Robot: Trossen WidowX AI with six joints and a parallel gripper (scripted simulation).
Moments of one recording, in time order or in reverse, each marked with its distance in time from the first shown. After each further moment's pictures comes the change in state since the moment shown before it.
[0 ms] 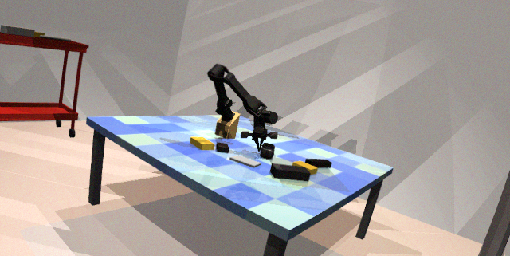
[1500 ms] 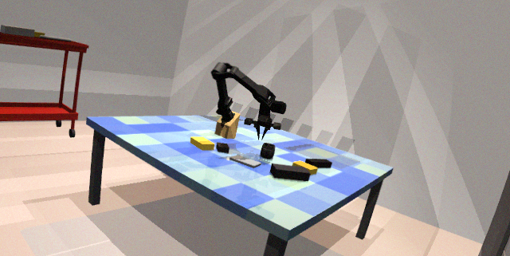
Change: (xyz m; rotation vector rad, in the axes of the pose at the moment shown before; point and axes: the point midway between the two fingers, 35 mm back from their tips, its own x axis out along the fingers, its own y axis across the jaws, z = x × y) arm -0.059 0.010 -0.005 -0.015 0.006 -0.137
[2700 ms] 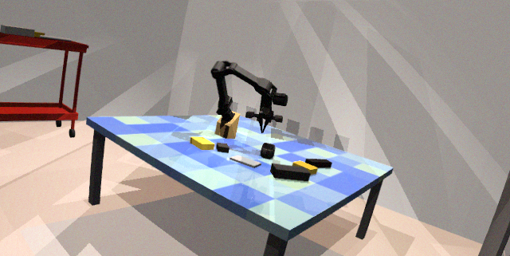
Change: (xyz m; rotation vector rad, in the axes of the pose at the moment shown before) arm -0.037 0.004 0.002 0.005 -0.008 0.018
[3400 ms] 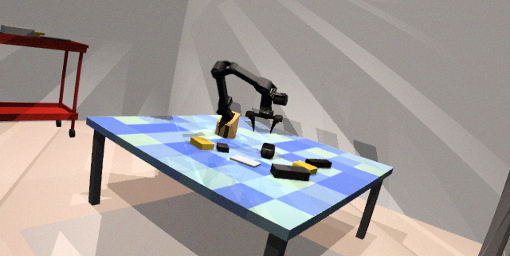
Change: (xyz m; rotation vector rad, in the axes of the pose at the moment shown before) arm -0.003 -0.001 0.000 -0.006 0.002 -0.009
